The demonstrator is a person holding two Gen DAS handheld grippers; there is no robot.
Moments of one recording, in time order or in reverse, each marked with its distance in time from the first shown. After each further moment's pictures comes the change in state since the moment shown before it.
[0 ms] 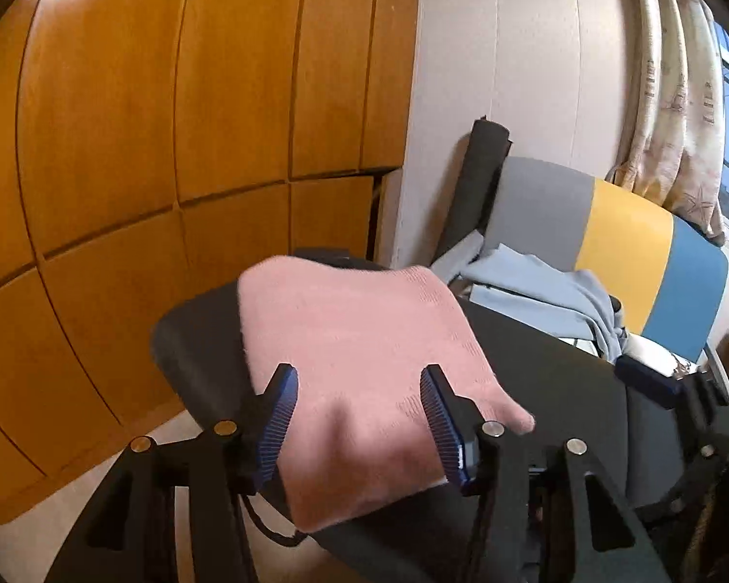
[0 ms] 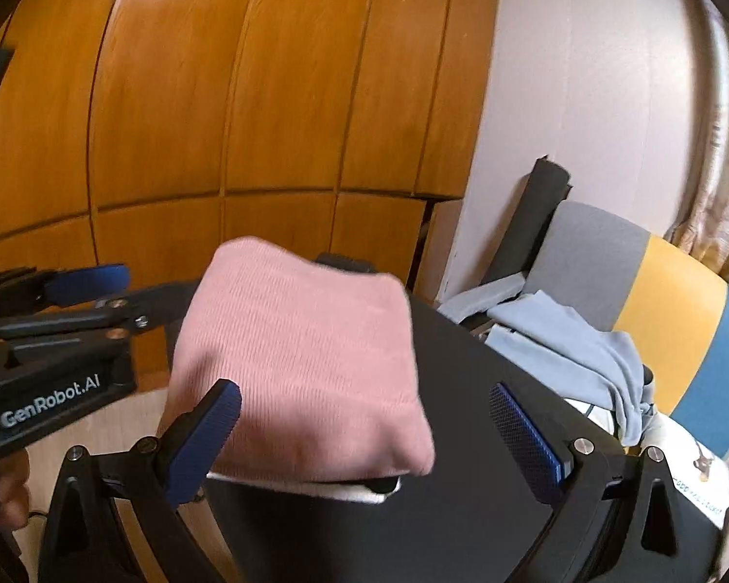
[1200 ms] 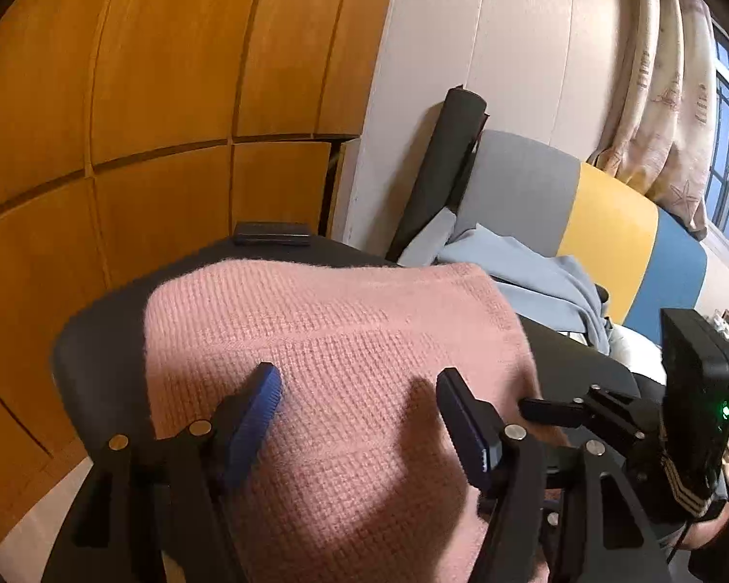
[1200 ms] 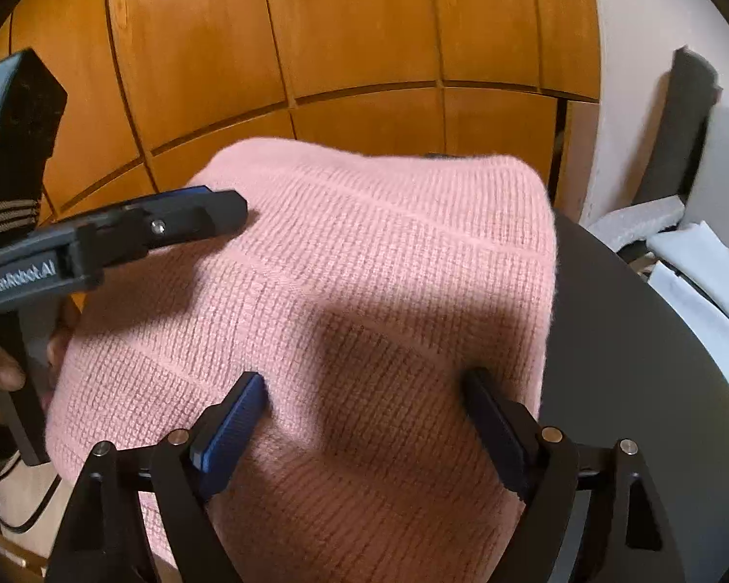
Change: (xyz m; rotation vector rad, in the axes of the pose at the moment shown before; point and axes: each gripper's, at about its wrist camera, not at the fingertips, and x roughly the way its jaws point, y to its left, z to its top) left arm 0.170 0.029 0.026 0.036 0.053 -0.181; right arm 0.207 -0.066 -0.045 0.010 0.191 0.456
